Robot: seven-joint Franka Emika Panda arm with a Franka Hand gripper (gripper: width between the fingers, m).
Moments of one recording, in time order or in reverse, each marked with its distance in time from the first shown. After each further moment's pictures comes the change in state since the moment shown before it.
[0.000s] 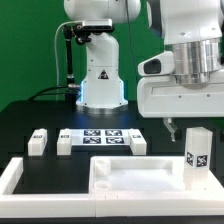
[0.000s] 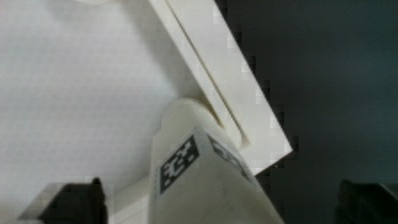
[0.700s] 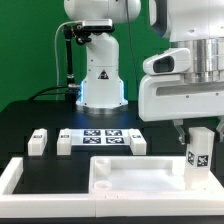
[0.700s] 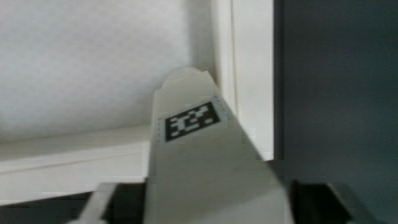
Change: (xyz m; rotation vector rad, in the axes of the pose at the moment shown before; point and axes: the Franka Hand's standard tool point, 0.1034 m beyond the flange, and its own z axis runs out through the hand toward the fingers) arm 0.008 -0.004 -0.001 -0.041 0.023 -0.314
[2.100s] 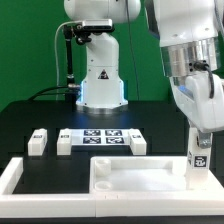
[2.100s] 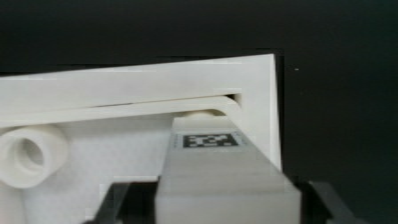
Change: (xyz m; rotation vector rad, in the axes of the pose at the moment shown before) arm 0.000 0.000 0.002 0.080 -0.075 1.588
